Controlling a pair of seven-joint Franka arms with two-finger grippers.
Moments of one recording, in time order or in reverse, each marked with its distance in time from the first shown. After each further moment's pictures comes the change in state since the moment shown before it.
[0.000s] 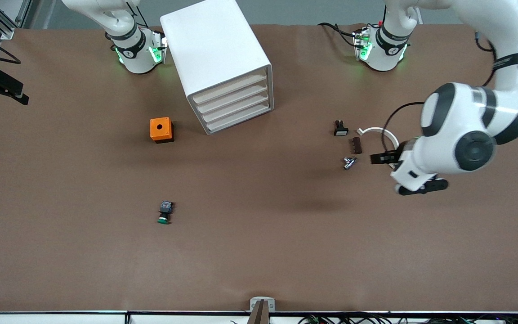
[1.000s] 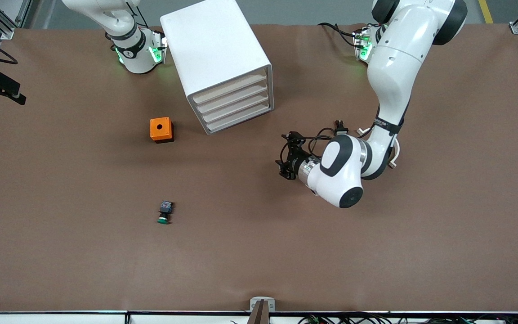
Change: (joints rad) left arm -0.179 0.458 -0.038 0.257 -0.633 -0.016 -1.318; right arm -0.005 0.000 -0.013 0.000 -0.004 0.000 0.000
